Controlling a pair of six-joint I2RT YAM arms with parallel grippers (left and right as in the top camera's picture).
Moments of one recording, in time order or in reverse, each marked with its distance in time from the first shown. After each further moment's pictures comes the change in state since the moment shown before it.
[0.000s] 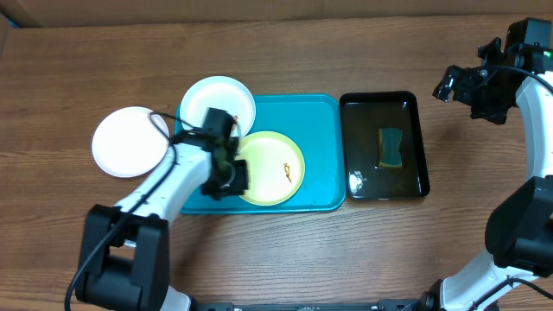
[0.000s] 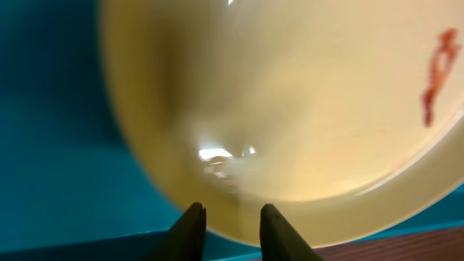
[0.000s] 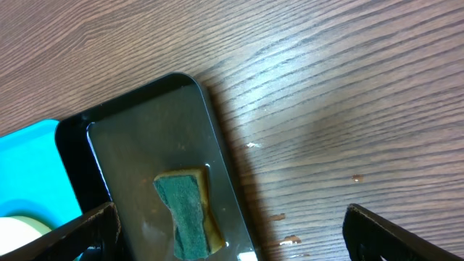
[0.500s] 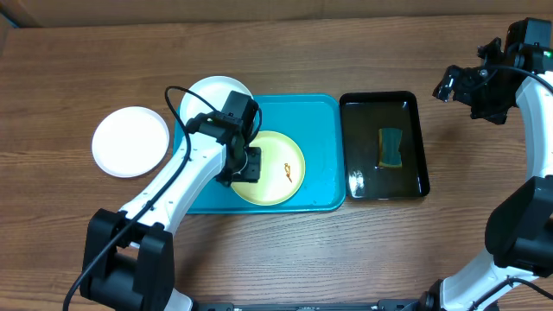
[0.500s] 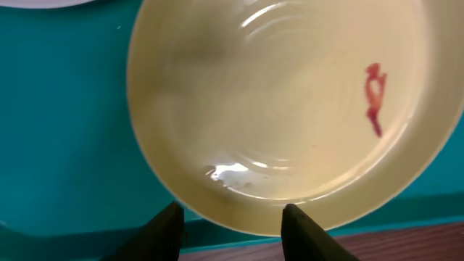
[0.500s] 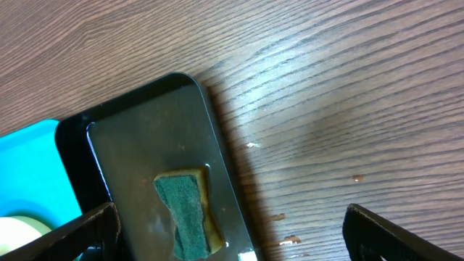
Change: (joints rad) left arm -0.063 0.005 0.179 -0.148 -0.160 0.027; right arm 0.000 0.000 0.000 0.000 0.000 0.000
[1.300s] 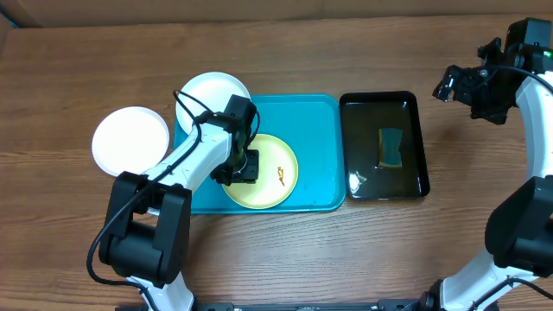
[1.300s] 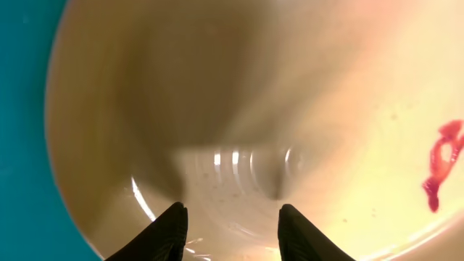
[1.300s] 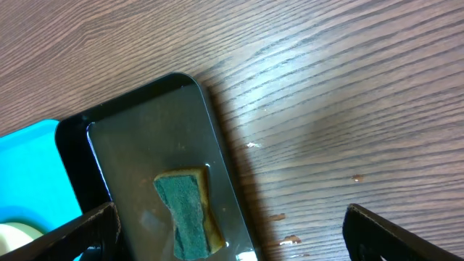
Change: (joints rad) left arm 0.034 0.173 0.000 0.063 0.029 0.008; right arm 0.000 0.000 0.000 0.000 0.000 0.000
